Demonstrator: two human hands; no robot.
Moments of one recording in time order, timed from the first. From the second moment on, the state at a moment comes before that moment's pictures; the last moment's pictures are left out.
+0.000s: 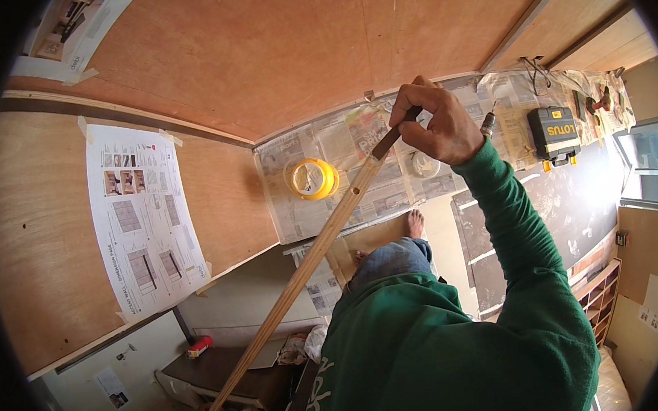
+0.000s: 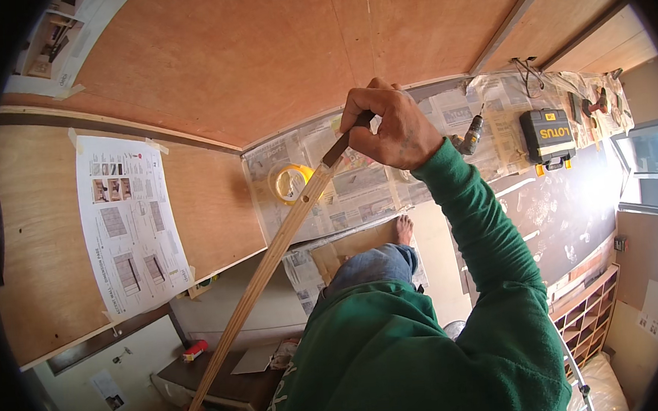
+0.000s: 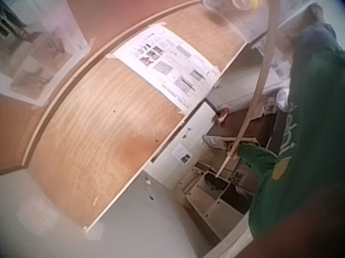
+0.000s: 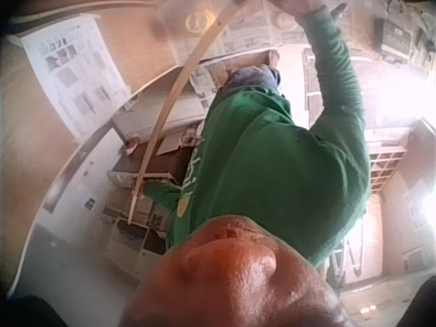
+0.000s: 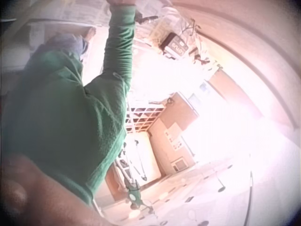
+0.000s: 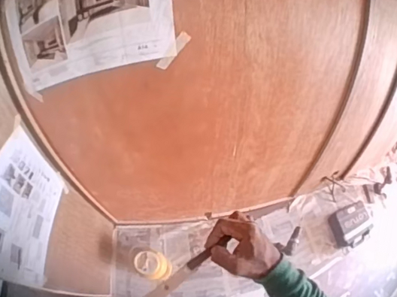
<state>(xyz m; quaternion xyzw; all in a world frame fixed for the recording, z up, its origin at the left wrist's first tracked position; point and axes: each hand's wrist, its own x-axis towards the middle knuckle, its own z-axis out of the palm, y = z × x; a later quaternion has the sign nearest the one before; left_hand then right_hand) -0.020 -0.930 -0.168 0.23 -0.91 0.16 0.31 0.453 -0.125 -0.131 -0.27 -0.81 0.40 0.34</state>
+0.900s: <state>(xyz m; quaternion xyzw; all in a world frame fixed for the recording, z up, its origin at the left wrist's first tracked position) -0.029 -0.945 -0.172 0.21 -0.90 0.25 0.28 0.461 -0.107 -0.150 -0.29 -0.80 0.43 0.30</state>
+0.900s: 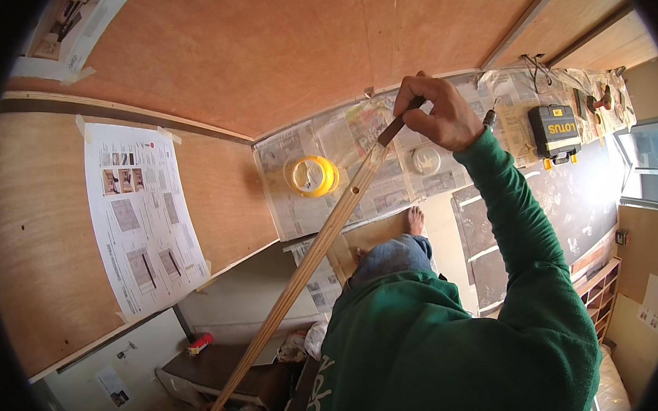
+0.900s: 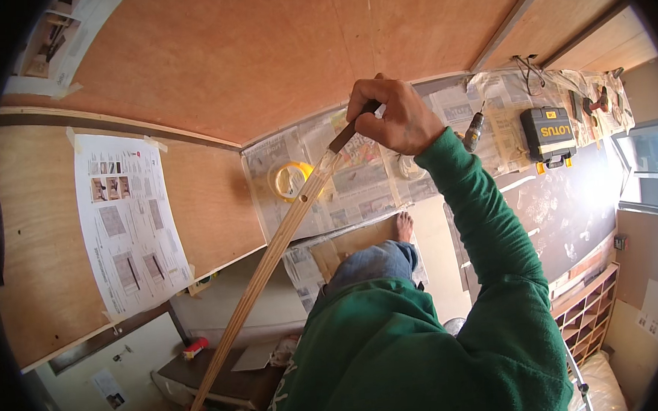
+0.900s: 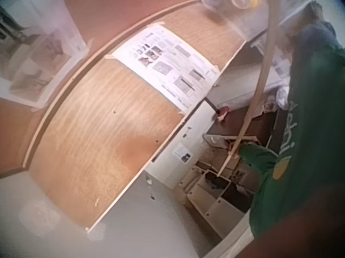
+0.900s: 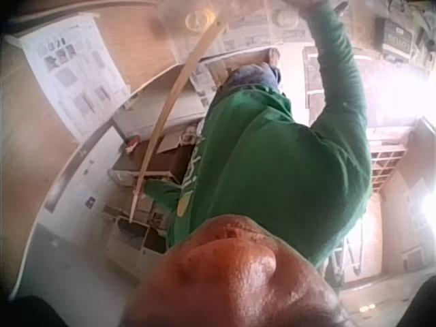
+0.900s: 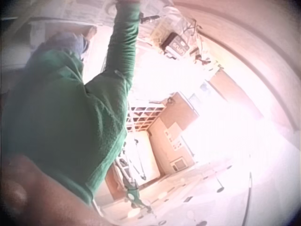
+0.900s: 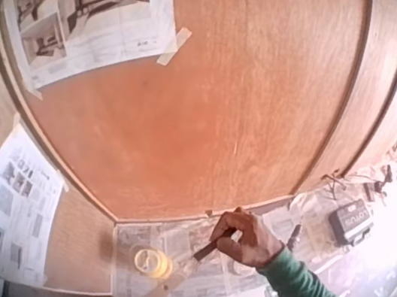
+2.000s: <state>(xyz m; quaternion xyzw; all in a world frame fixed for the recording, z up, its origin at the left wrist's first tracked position) 0.080 -1.090 -0.126 0.26 -0.79 0.52 0.20 0.163 -0.209 -0.540 -0.40 -0.89 0.20 0.00</state>
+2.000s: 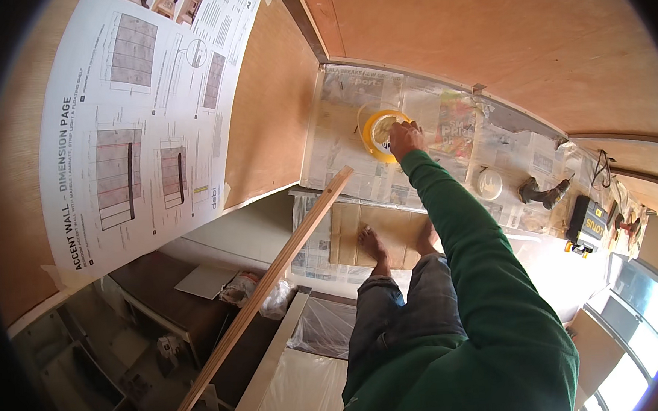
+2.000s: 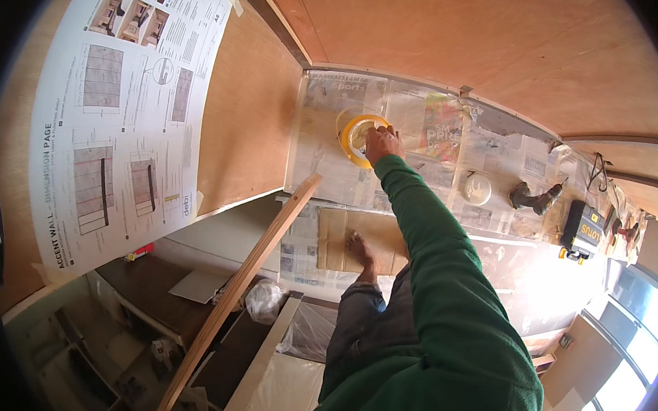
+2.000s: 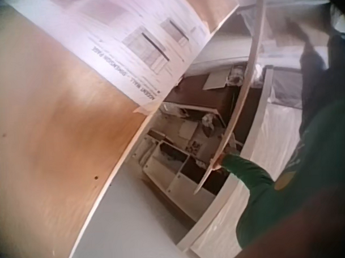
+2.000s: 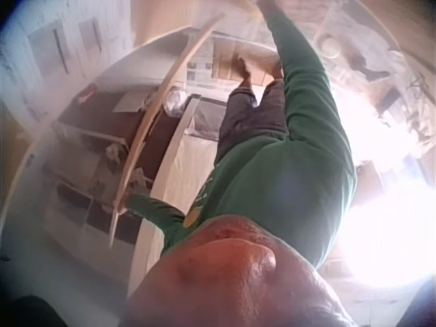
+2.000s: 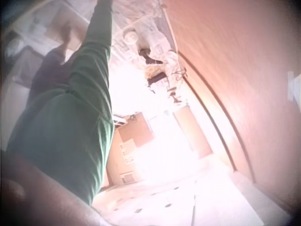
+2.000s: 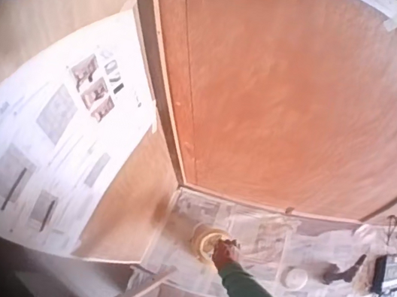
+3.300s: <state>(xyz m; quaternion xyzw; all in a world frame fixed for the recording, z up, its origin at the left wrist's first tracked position) 0.000 -1.085 -0.146 0.26 -0.86 0.37 0.23 0.371 -0.147 -0.195 -0.22 -0.76 0.59 0.18</state>
